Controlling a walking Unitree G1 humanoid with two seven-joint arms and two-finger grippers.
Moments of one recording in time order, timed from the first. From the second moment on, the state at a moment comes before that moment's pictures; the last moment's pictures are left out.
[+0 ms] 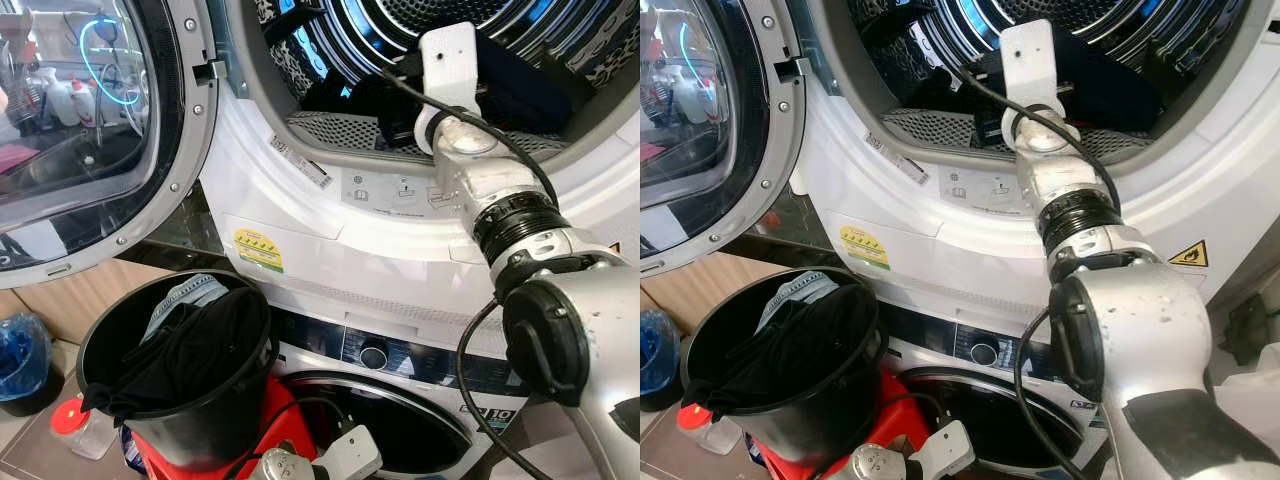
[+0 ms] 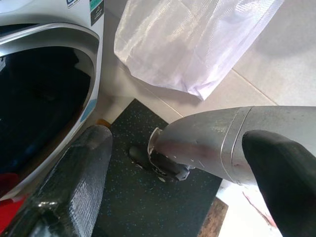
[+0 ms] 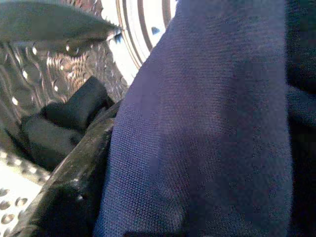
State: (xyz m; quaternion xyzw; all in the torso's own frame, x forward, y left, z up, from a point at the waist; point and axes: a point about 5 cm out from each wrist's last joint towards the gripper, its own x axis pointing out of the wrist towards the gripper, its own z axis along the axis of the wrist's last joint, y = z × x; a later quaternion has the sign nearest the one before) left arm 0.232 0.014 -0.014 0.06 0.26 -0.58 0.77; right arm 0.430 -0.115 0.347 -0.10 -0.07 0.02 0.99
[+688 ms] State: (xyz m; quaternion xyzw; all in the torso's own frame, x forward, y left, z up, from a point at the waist) left arm 0.234 0.016 -0.014 0.06 0.26 -0.57 0.77; right arm 0.424 -0.129 0.342 -0.03 -0.11 0.12 0.99
